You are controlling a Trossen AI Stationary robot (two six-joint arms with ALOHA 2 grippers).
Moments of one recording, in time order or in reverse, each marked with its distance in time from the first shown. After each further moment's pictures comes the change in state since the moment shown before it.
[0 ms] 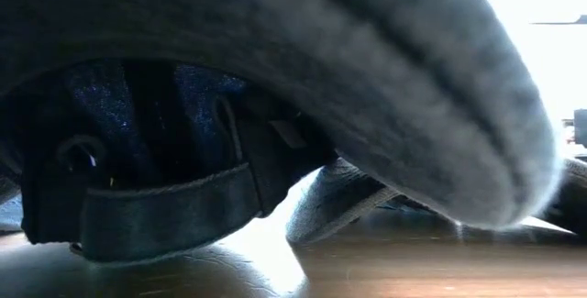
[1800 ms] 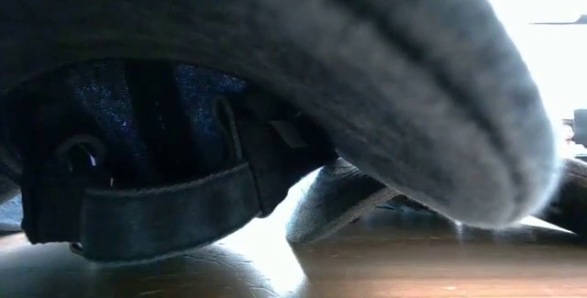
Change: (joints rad) left arm 0.001 0.000 0.000 0.000 0.021 0.014; right arm -0.488 -0.100 -0.609 0.164 -0.352 -0.586
